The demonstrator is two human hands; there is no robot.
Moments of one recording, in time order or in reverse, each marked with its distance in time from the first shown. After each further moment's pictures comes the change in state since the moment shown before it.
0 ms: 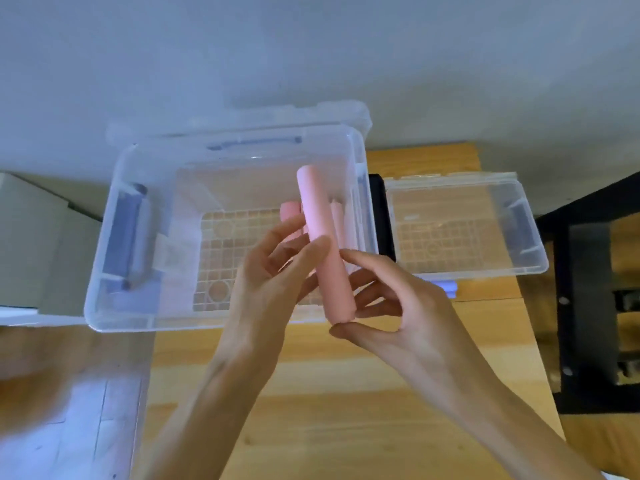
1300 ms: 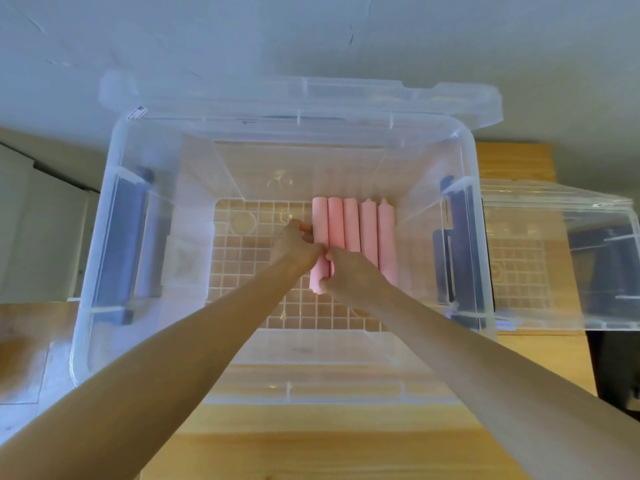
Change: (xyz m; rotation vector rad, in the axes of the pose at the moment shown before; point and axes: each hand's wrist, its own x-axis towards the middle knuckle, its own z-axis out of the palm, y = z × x) left_hand 0.224 -0.110 -0.115 0.624 0.102 -0.359; right_hand 0.207 0.080 0.133 -0.644 -0.353 0.405
